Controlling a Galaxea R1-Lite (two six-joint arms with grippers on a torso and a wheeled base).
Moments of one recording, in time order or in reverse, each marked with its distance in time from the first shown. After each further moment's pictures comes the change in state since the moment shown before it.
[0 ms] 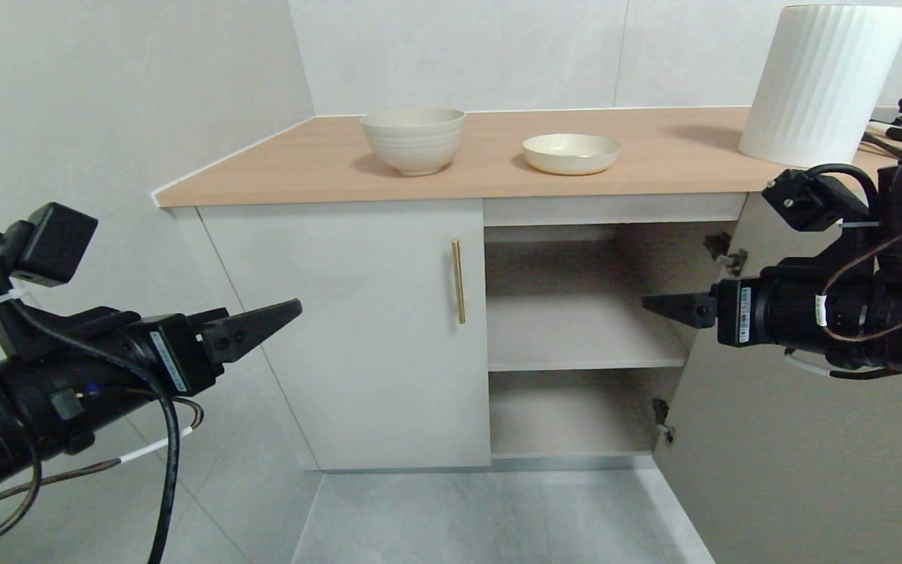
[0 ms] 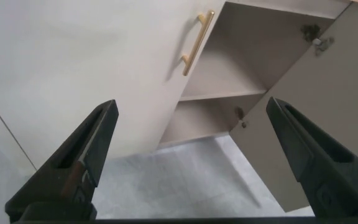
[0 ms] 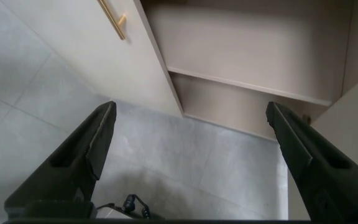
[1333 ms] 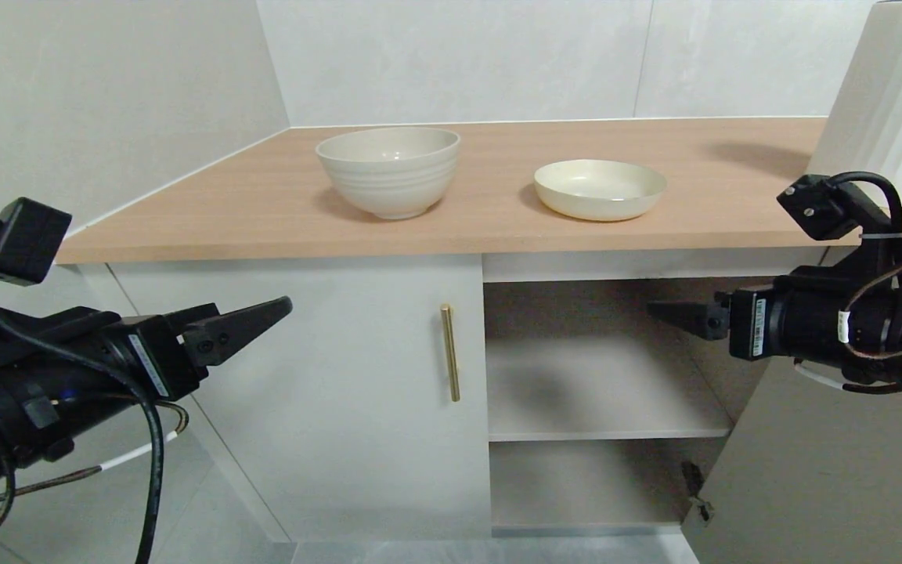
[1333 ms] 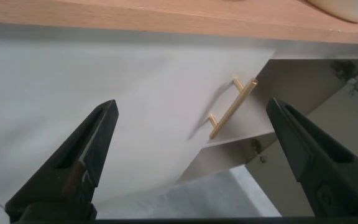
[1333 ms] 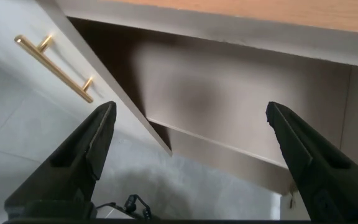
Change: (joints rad) left arm 0.001 -0.039 0.011 -0.002 -0.008 0.016; right arm 0.000 -0.041 0.077 -0.077 0.025 -0.031
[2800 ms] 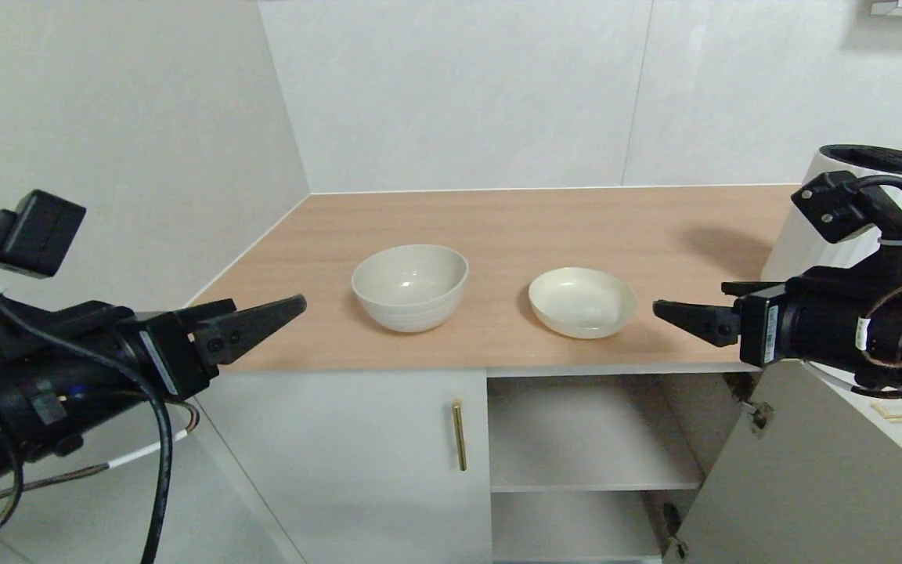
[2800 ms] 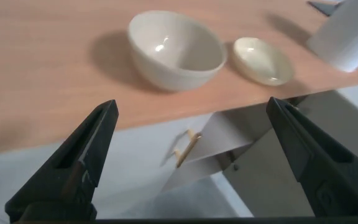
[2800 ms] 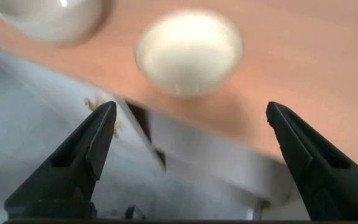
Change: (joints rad) left arm -0.031 0.018 -0.030 0.006 -0.034 0.001; right arm 0.003 -0.028 0.054 -0.089 0.004 -0.081
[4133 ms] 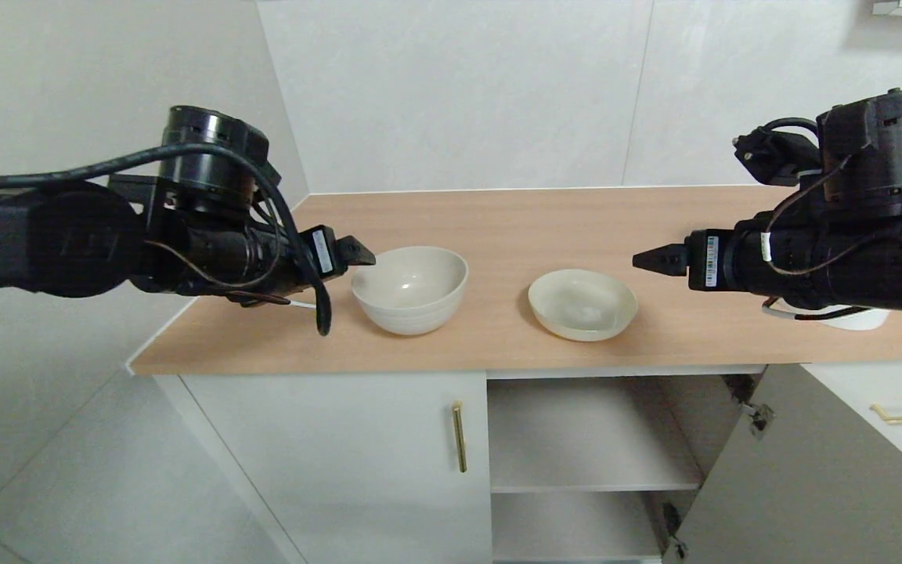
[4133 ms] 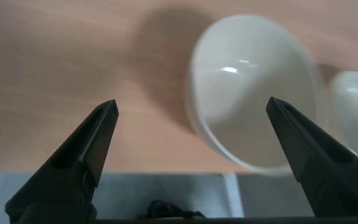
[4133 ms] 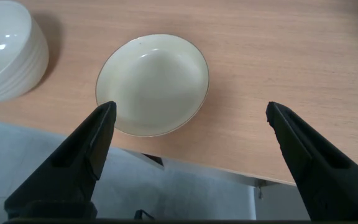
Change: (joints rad) left arm -0.032 0.552 -0.811 0.711 0.300 -0.205; right arm -0.003 0.192 -0.406 0.356 -0.170 0.150
